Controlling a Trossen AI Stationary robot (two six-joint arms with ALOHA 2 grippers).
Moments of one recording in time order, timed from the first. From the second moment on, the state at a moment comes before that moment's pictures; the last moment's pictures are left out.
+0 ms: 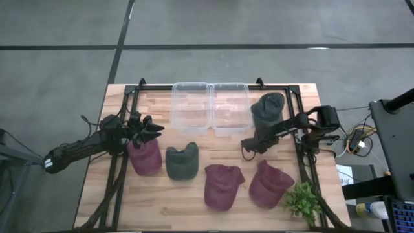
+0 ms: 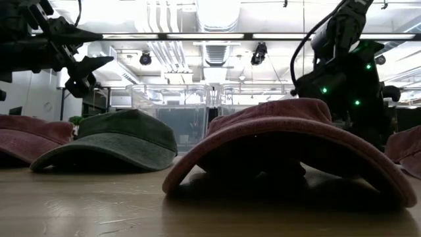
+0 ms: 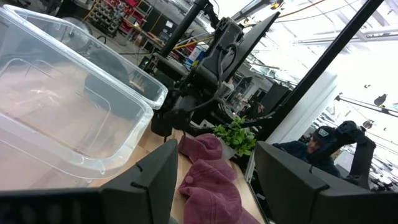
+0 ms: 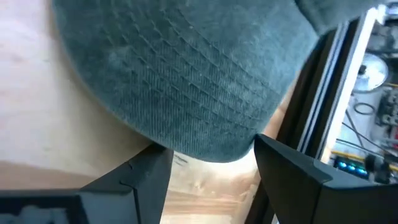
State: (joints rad) left arm 0.41 0.13 0.03 0.16 0.42 -0.66; right arm 0.01 1.76 0.79 -1.15 0.45 1.15
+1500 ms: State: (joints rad) left arm 0.41 0.13 0.03 0.16 0.42 -0.66; right arm -0.11 1.82 0.85 -1.30 0.69 1.30
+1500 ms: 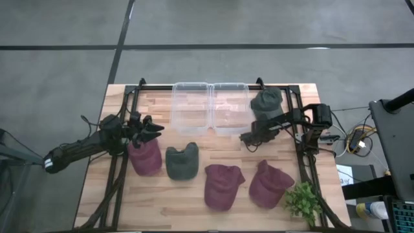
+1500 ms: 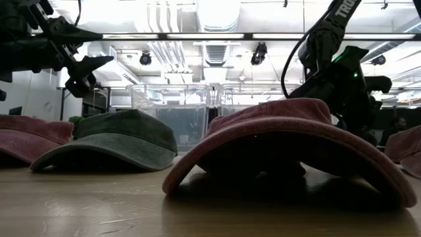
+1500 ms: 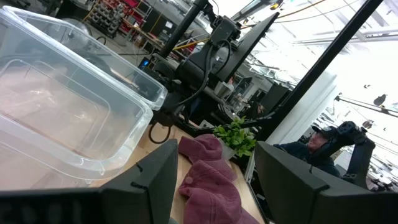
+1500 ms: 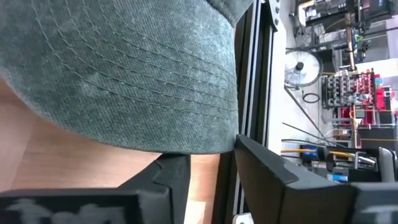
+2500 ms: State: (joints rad) left arm 0.41 0.13 0.03 0.16 0.42 -0.66; right arm 0.10 1.52 1.05 -1.57 0.44 1.28
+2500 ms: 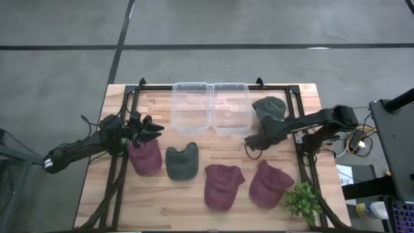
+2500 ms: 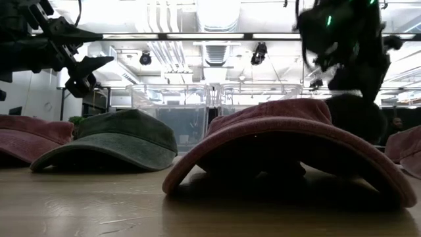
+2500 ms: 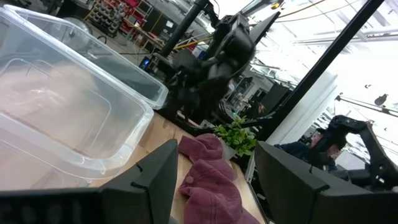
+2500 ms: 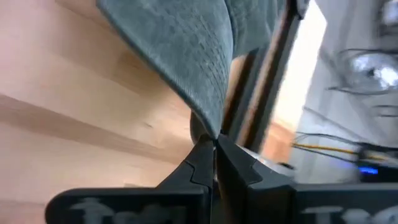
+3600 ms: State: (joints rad) left arm 0.41 0.13 0.03 0.16 0.42 -0.66; right arm 0.13 1.15 1.06 -1.57 0.81 1.65
